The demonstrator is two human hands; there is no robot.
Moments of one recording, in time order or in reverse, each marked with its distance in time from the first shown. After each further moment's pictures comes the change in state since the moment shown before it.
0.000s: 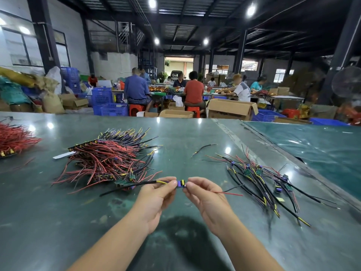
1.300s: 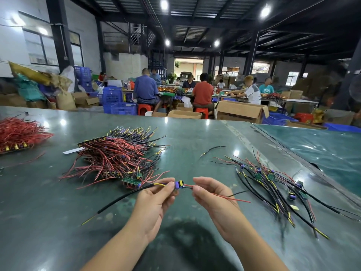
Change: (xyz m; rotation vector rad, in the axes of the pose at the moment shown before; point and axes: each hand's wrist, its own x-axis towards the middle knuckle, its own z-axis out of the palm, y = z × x) left_hand -0.003 -0.009 -0.019 -0.161 0.000 0.116; right_hand -0.008 -0.005 -0.002 -0.261 -0.121 -0.086
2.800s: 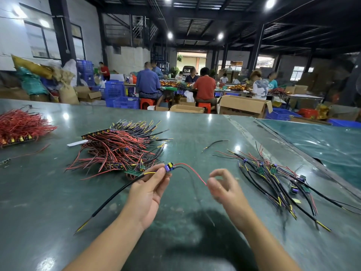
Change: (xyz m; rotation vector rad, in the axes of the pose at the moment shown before) left_hand 0.003 0.010 -0.009 -0.197 0.016 0.082; right_hand 0.008 0.007 -0.031 -0.358 -0.038 -0.185
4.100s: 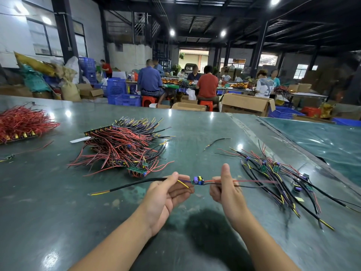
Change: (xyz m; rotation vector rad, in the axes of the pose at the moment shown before) left_hand -0.013 -0.013 0.007 0.240 -0.151 -0.218; right_hand -0.002 -0.004 0.017 -0.127 0.066 0.061
